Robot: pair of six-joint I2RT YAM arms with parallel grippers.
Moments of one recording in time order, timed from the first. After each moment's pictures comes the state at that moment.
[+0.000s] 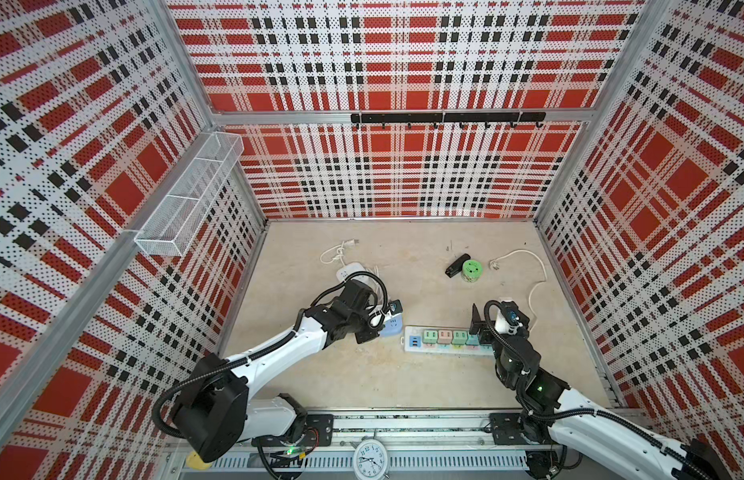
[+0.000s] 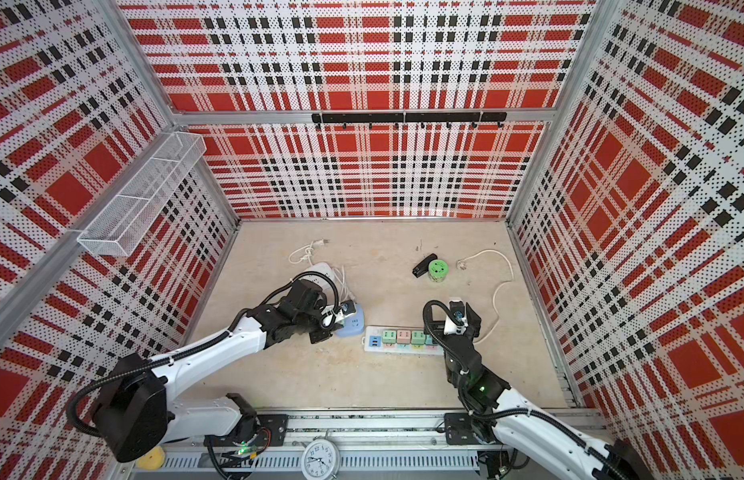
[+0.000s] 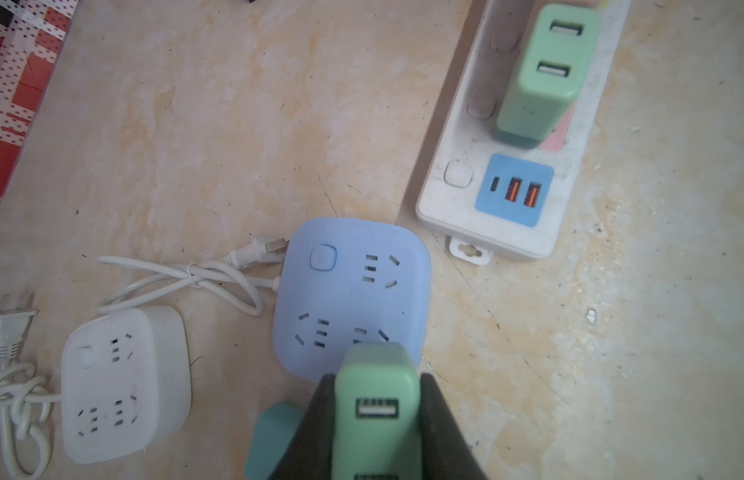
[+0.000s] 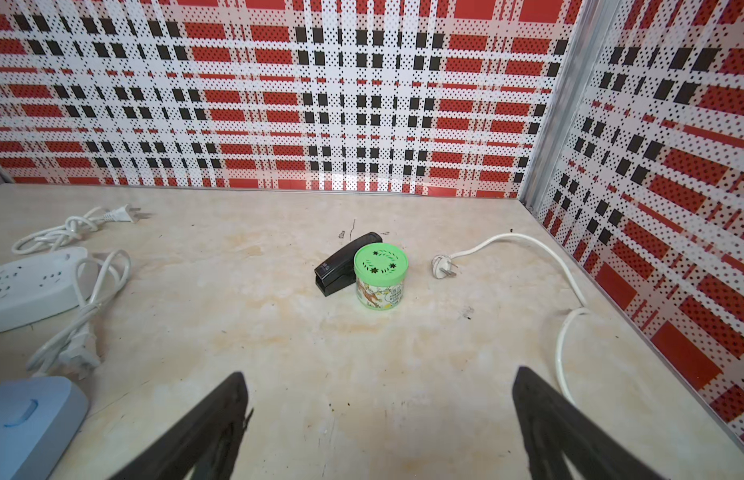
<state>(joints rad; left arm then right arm) -0.63 1.32 0.79 -0.40 0.19 0.67 0.76 0.62 0.13 0.33 0.79 0.08</state>
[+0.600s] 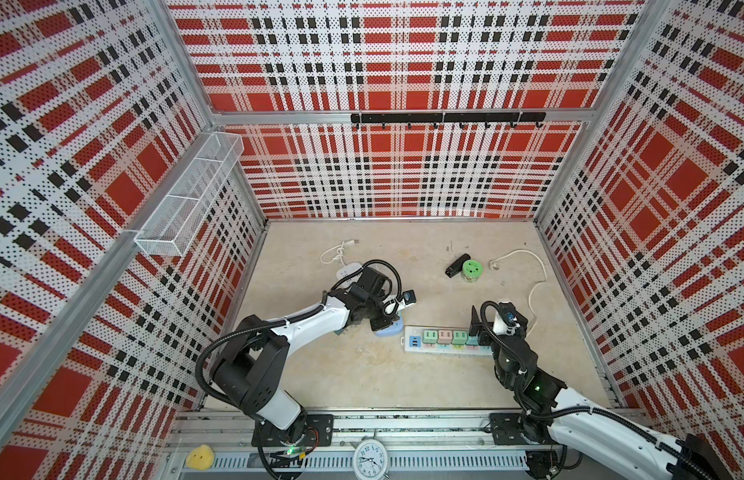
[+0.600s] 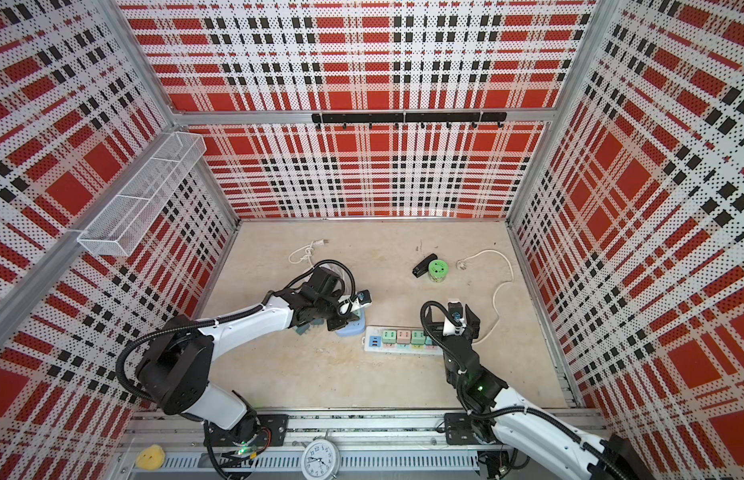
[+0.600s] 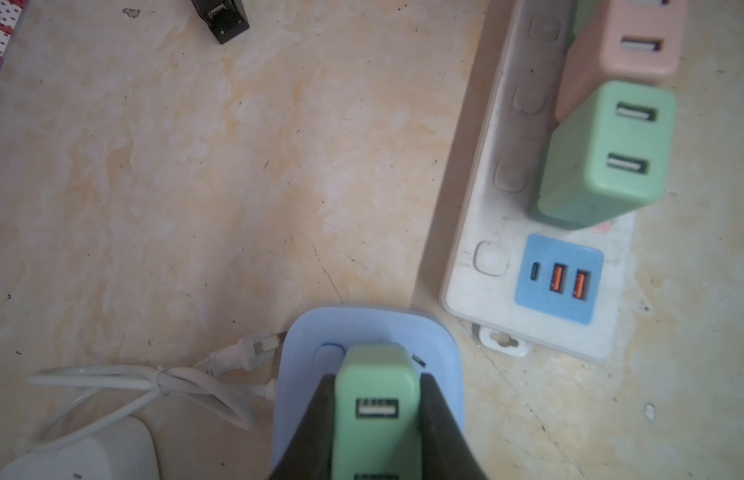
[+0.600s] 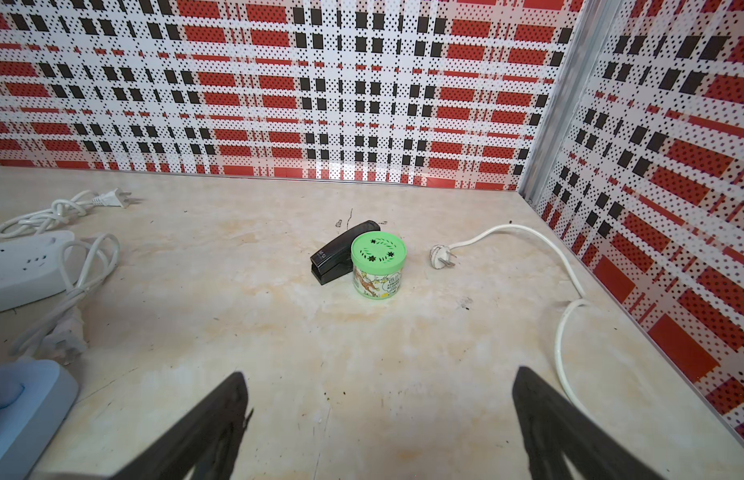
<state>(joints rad) -0.63 1.58 0.95 -0.31 0.27 0.70 0.76 0.66 0.12 0.36 0.79 0.08</state>
